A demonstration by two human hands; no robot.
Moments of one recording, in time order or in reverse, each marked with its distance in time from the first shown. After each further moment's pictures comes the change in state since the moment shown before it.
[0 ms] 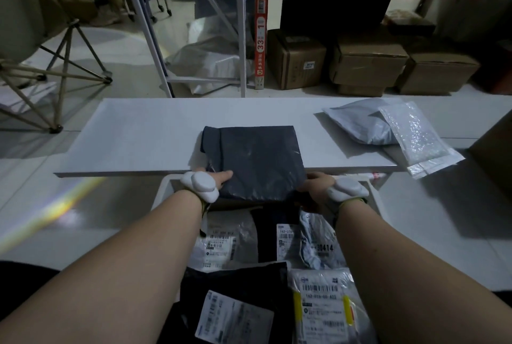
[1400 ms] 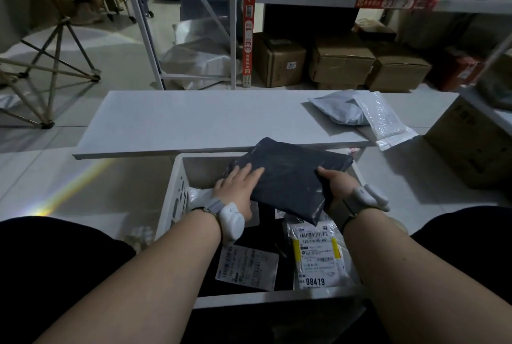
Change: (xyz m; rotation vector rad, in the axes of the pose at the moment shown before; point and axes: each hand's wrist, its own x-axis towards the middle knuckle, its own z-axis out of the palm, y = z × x) left_hand -0.109 -0.052 0.028 0.708 -0.101 0.645; right_hand -0.102 0.046 0.007 0.518 0.231 -0.028
